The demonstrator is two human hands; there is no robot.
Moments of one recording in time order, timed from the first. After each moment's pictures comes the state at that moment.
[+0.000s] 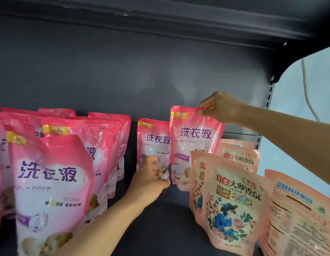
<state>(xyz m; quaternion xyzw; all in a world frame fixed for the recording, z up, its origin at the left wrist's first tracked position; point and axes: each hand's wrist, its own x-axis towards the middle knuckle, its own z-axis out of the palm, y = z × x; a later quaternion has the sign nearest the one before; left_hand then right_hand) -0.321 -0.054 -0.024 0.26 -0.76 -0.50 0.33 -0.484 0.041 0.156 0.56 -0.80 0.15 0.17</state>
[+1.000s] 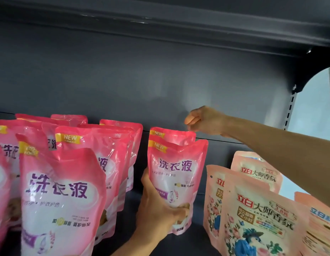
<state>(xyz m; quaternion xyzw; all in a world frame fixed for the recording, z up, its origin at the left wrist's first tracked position) -0.330 -0.061 -0.066 0.26 -0.71 -0.47 0.45 -0.478 -0.029 0.141 0.57 -0.78 0.25 0.03</state>
